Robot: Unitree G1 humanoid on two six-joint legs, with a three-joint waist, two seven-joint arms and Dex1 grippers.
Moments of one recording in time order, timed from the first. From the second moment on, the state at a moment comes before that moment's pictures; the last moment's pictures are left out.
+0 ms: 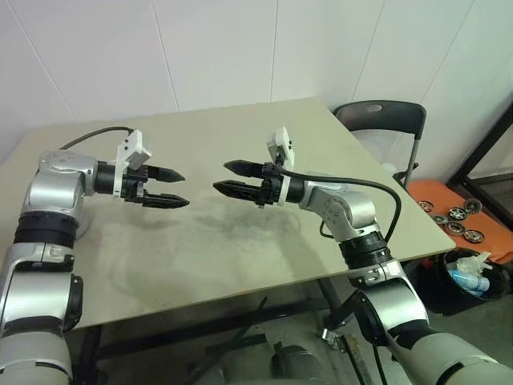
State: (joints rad) left arm -0.83 0.81 -0.06 0.60 -0.23 0.32 -1.54; right arm -0.81 -0.15 0.11 0.35 0.46 0.55 0.98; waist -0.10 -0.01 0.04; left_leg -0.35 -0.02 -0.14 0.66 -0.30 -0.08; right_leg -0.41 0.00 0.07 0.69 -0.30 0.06
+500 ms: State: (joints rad) left arm -0.78 0.83 -0.02 0.51 -0.25 0.37 -1.50; right arm -0.84 -0.14 0.11 0.39 0.44 0.55 0.99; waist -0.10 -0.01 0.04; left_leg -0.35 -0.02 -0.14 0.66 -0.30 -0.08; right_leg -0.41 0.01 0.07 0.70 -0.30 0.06
